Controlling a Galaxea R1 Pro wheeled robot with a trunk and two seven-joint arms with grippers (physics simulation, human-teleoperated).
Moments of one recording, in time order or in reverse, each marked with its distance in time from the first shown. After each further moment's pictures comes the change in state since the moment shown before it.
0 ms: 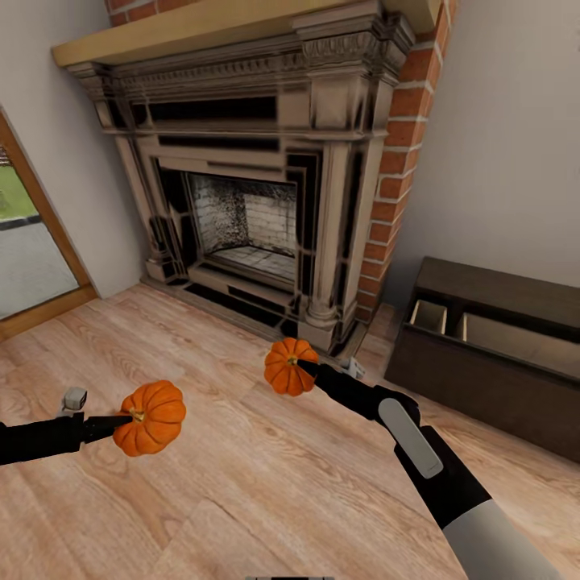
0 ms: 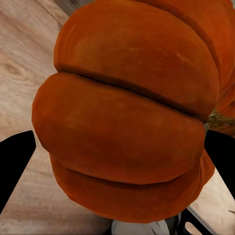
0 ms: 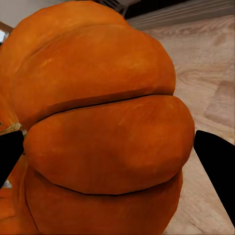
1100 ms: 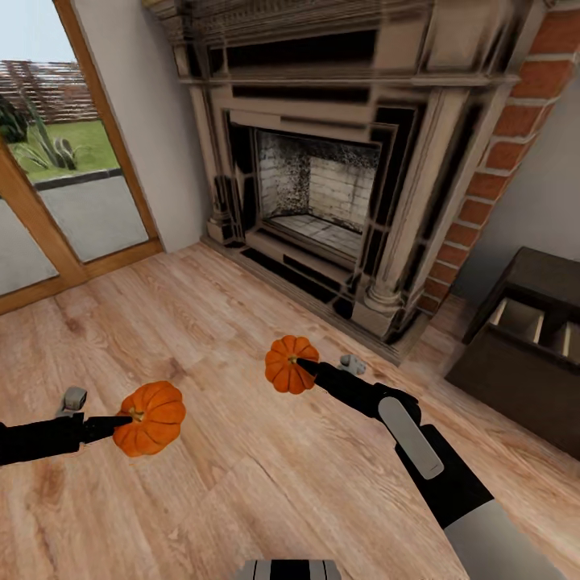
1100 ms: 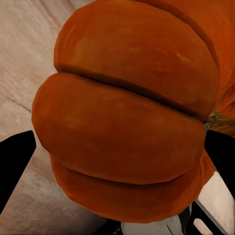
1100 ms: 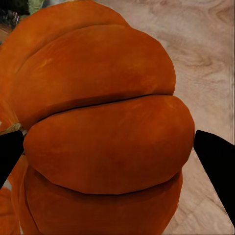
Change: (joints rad) left arm 0.000 0.000 0.001 0.003 -0.007 -0.004 0.000; right arm 0.000 -0.003 0.001 -0.034 0.070 0.005 0.001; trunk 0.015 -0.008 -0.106
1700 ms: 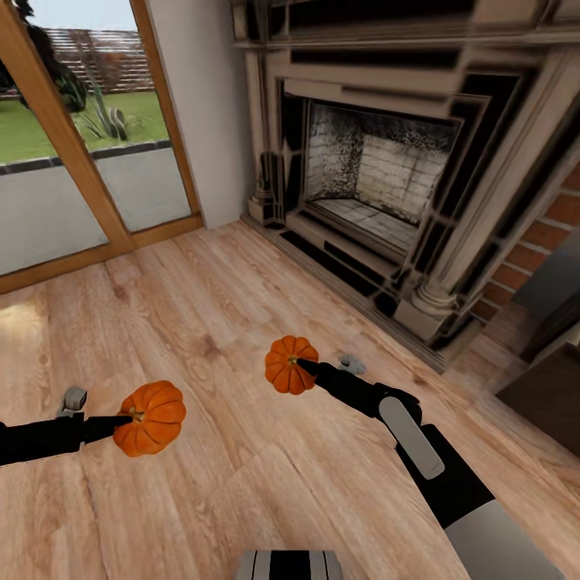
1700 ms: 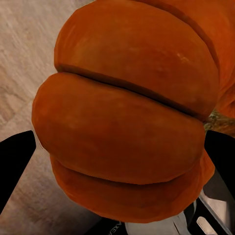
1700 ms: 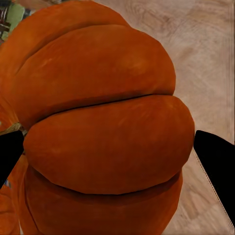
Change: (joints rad) left arm 0.000 0.000 -0.001 -0.001 0.004 0.002 0.000; right arm 0.000 -0.003 0.000 -0.004 0.000 0.009 0.001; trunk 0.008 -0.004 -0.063
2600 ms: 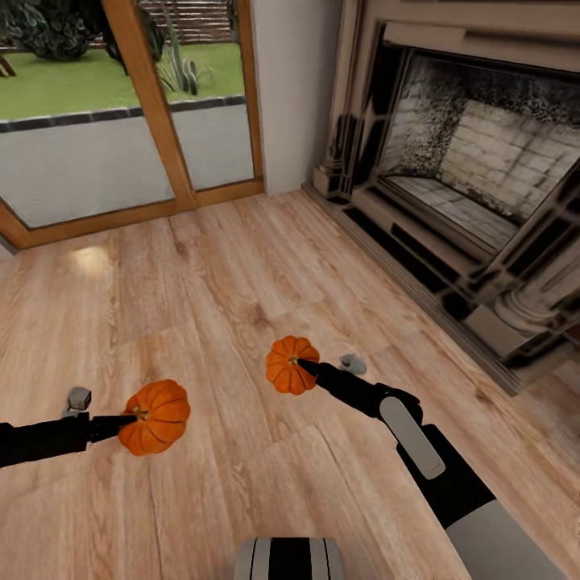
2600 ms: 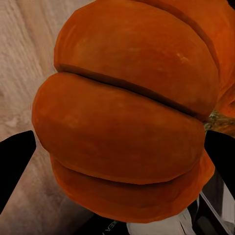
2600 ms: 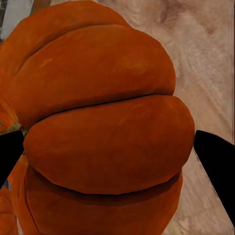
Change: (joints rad) left arm 0.000 -0.021 0.000 -0.001 0.008 -0.003 -0.008; right arm 0.000 -0.004 0.000 0.001 0.001 0.000 0.001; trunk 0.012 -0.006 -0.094
